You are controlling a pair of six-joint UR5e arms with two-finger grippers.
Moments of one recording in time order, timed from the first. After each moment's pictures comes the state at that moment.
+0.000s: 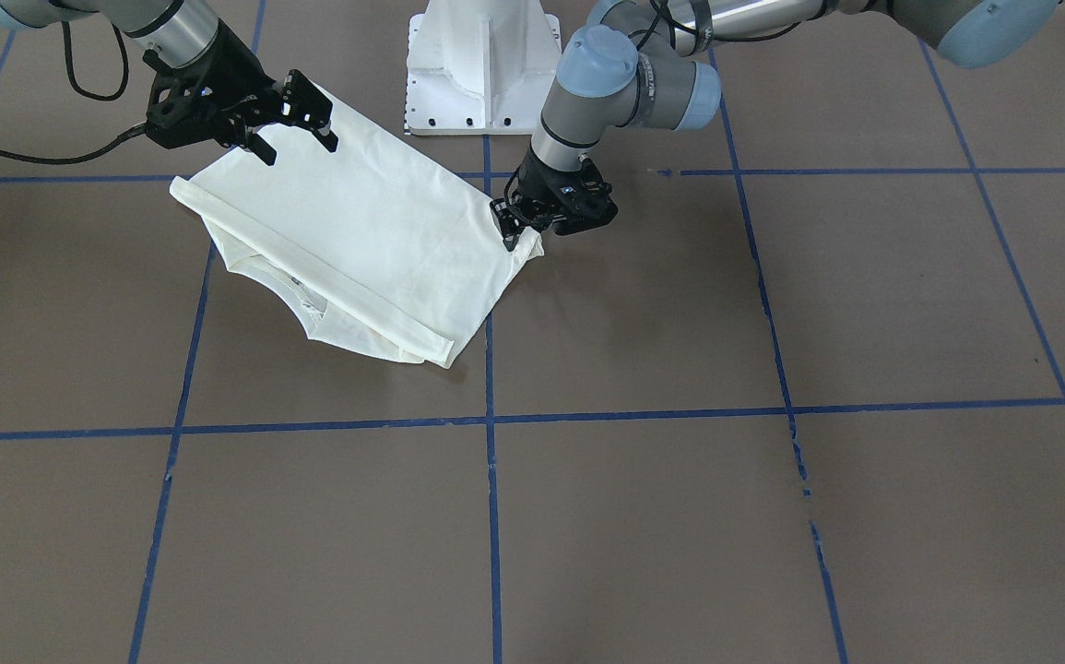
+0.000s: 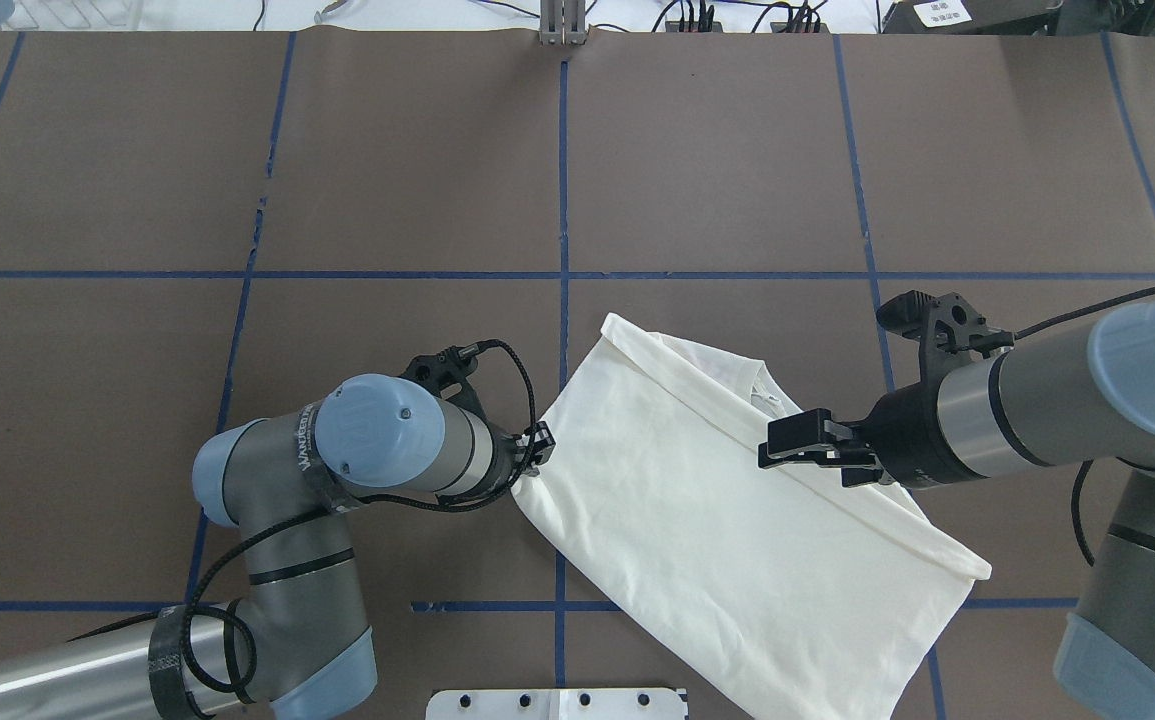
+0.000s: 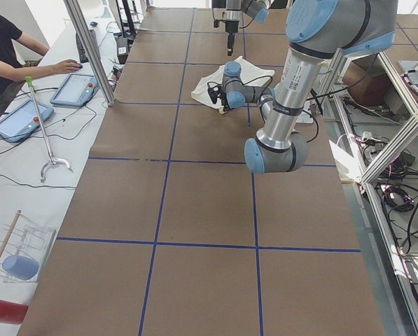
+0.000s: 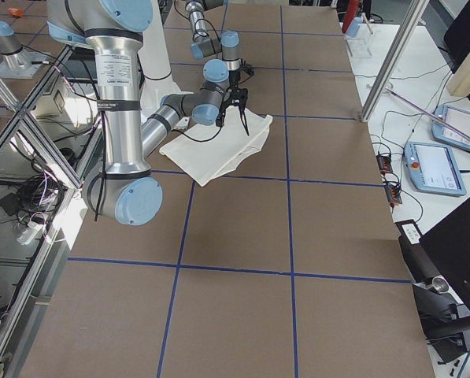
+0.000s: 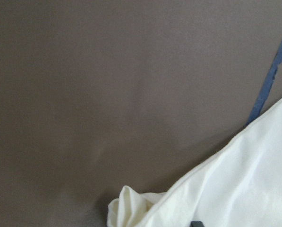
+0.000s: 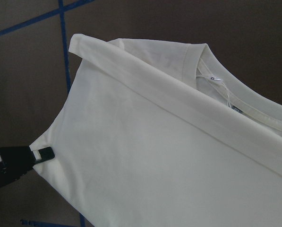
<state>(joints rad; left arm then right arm) -0.36 -2.15 -1.66 -1.97 -1.77 -1.82 0.55 -1.51 2.18 -1.13 2.04 1.46</state>
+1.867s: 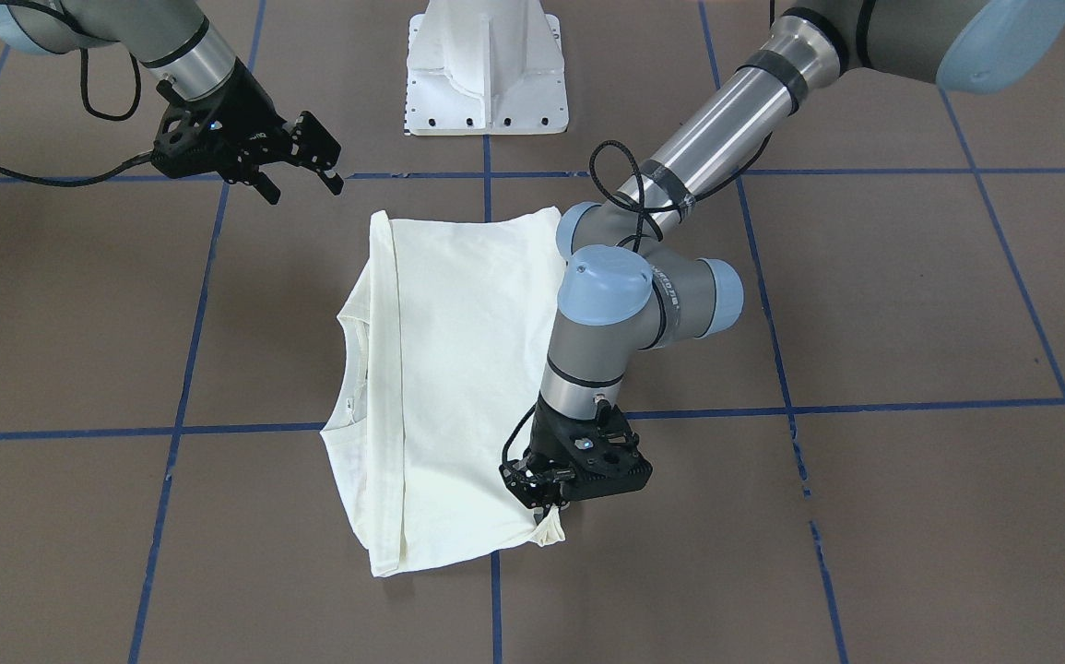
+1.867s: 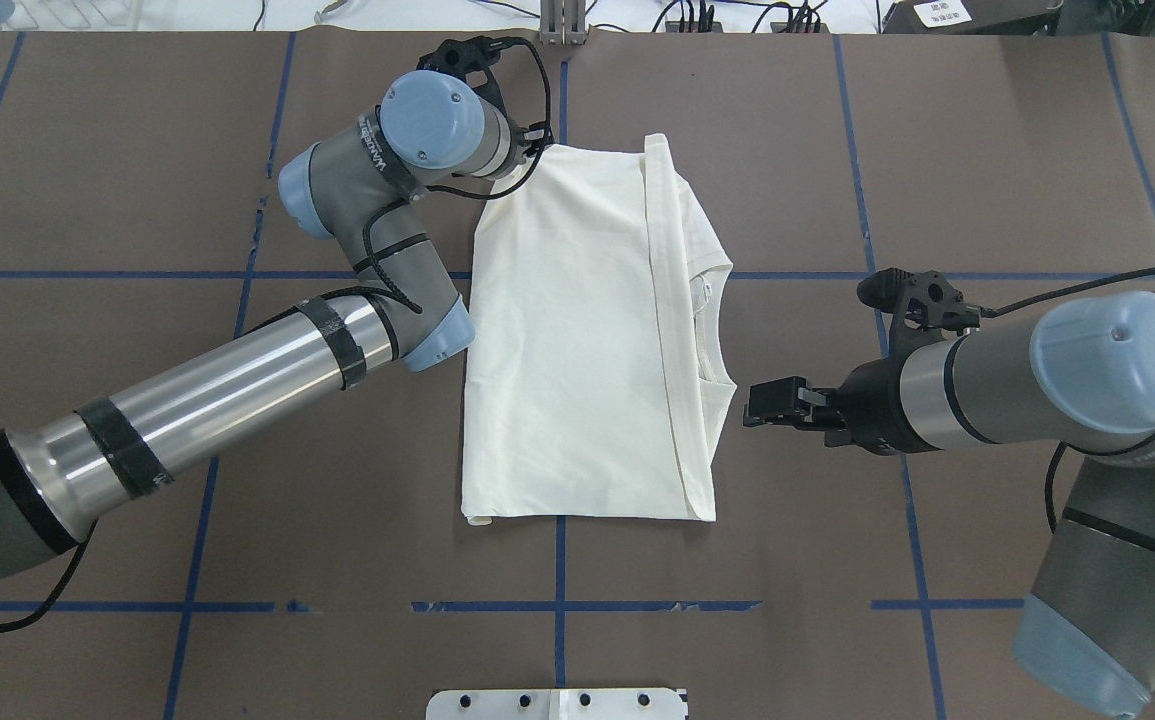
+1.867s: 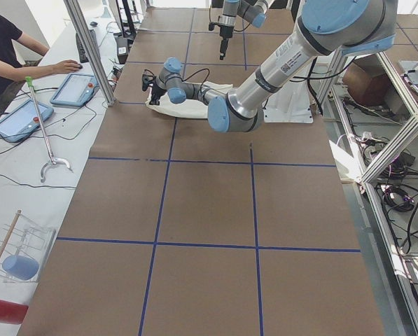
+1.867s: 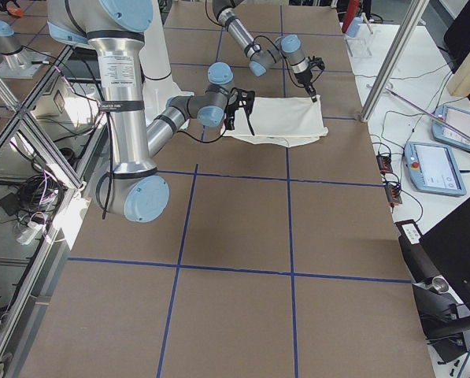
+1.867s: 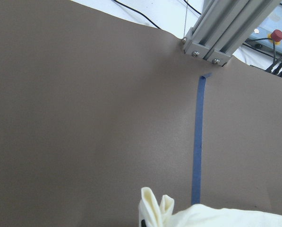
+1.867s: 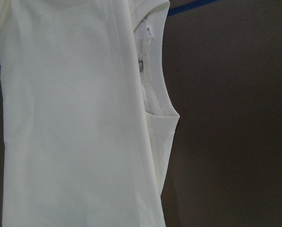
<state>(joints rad) -0.70 -2.60 -0.85 -2.34 -1.62 -1.39 0.55 -1.45 2.11 -1.14 1.92 1.46</state>
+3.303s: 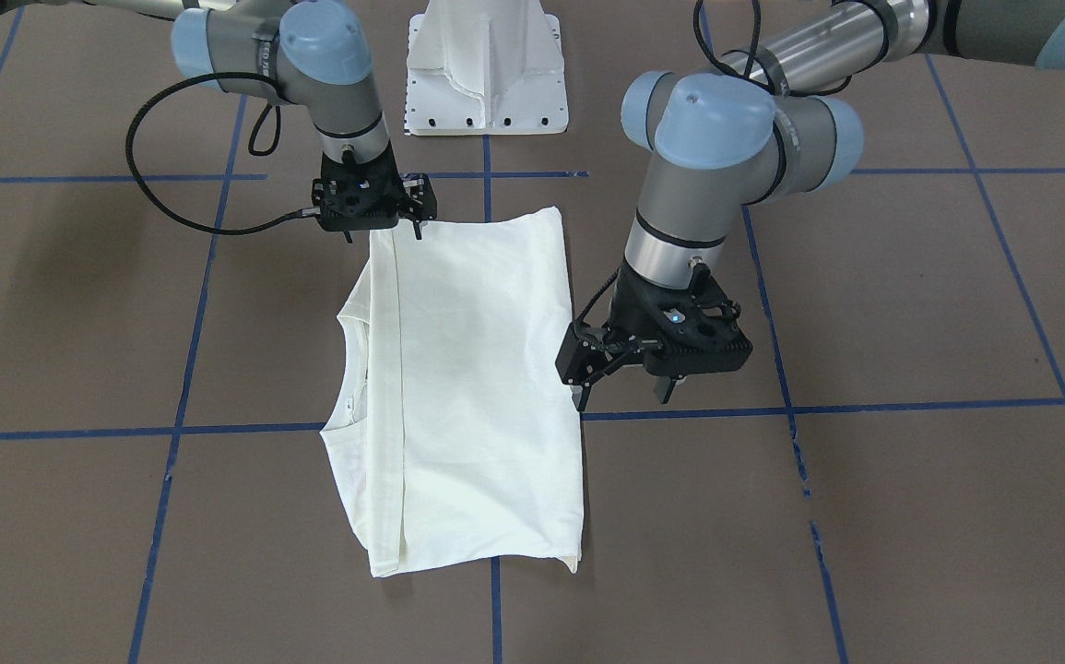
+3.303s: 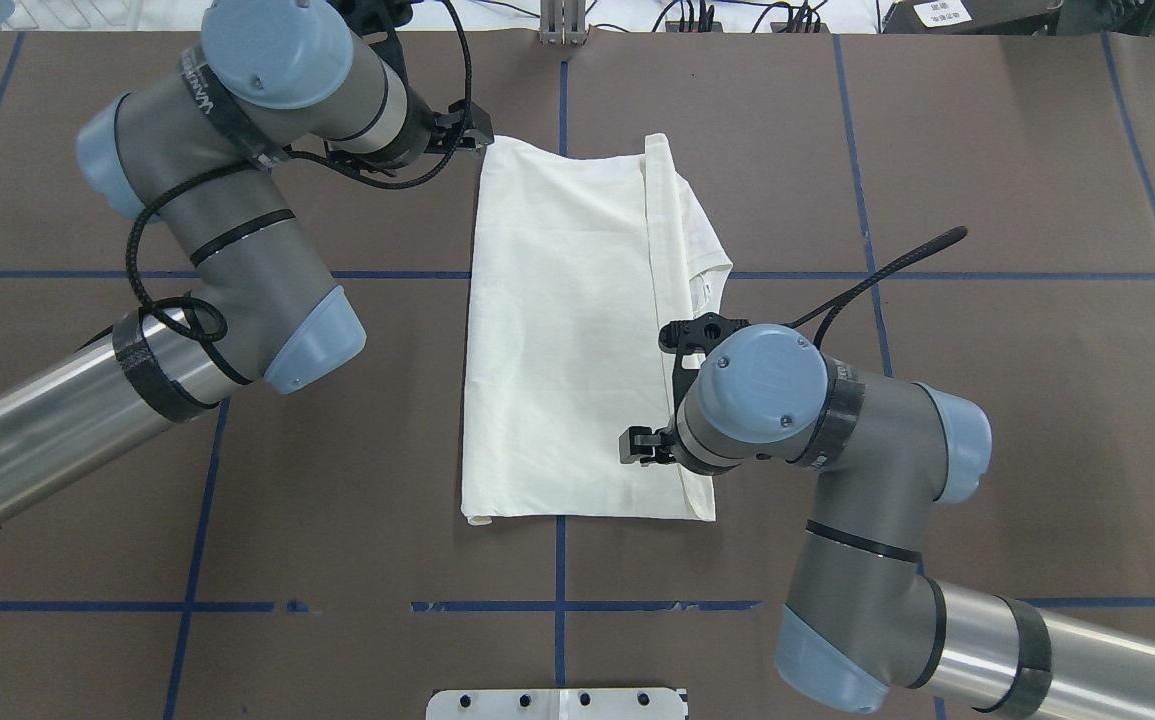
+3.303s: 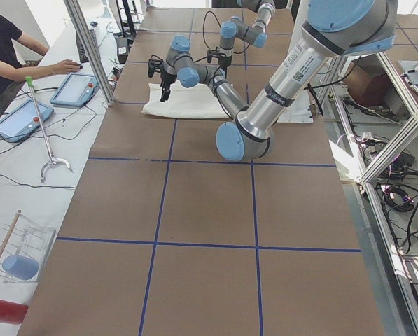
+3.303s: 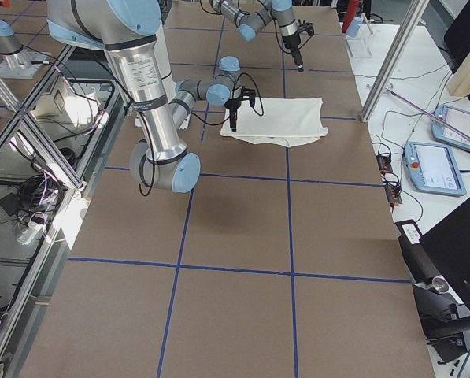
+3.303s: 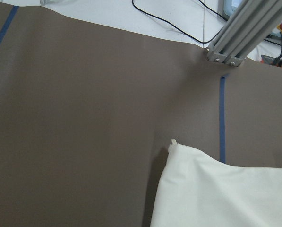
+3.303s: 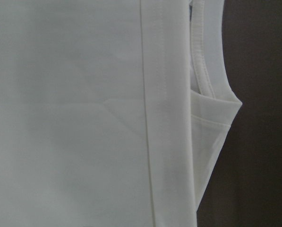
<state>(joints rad) -0.77 -2.32 -1.57 -1.81 -1.80 -1.26 0.41 -1.08 1.82 -1.57 1.79 1.25</state>
